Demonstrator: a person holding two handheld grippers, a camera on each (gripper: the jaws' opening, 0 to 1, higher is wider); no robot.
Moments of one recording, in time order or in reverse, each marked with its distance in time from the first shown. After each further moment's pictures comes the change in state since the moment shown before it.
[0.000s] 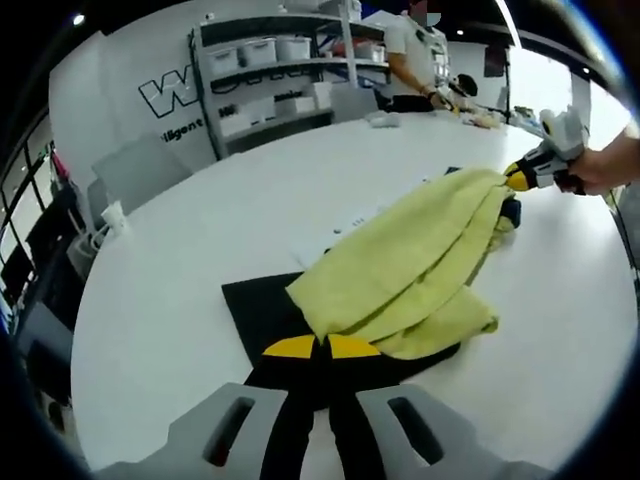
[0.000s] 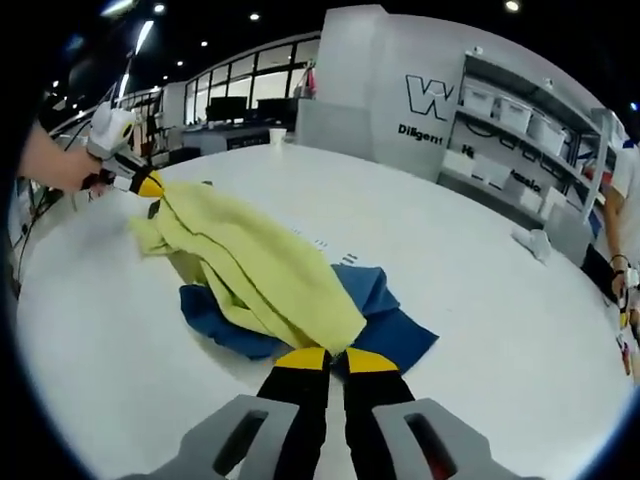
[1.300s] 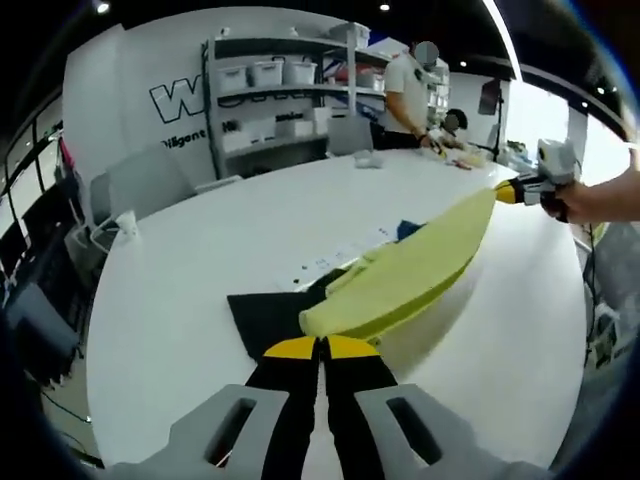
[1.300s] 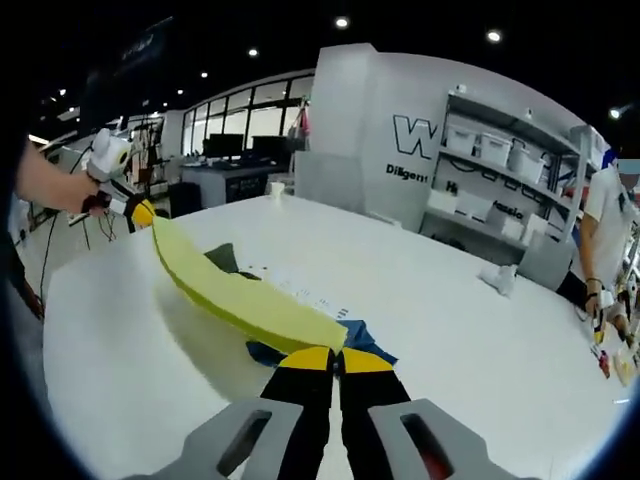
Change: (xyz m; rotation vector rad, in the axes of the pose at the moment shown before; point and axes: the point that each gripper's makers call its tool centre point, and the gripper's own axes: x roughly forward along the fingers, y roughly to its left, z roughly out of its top) left arm -0.134 -0.042 0.036 -0.099 -0.078 -0.060; right arm -0.138 0.016 0.058 -0.002 -0.157 -0.020
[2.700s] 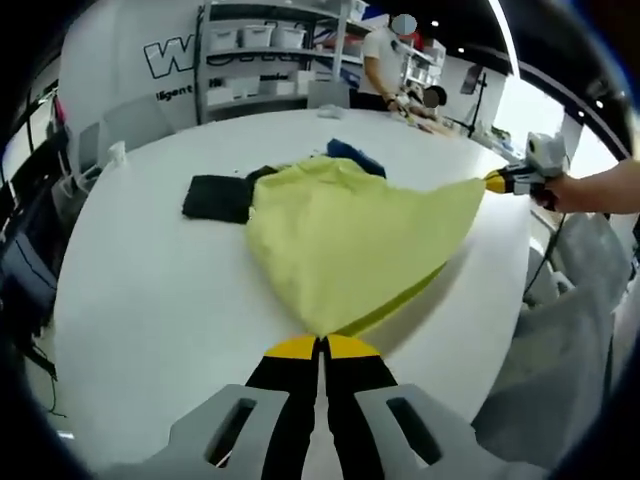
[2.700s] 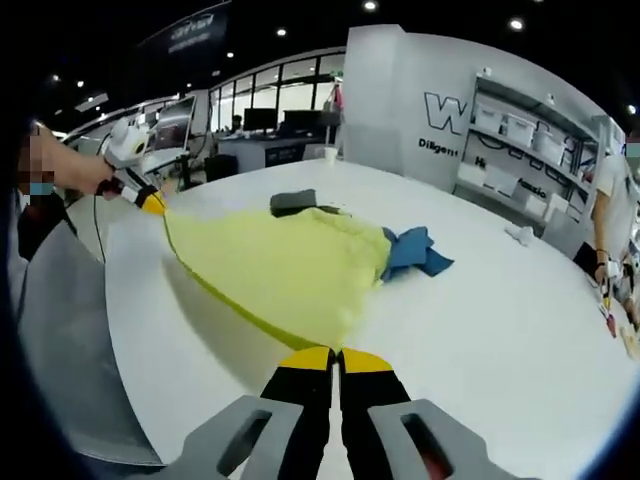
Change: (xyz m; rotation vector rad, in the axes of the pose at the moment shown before) left arm -0.111 -0.116 -0.168 -0.079 0.169 -0.103; right arm -0.133 0.115 -0.122 -0.003 0.134 0.121
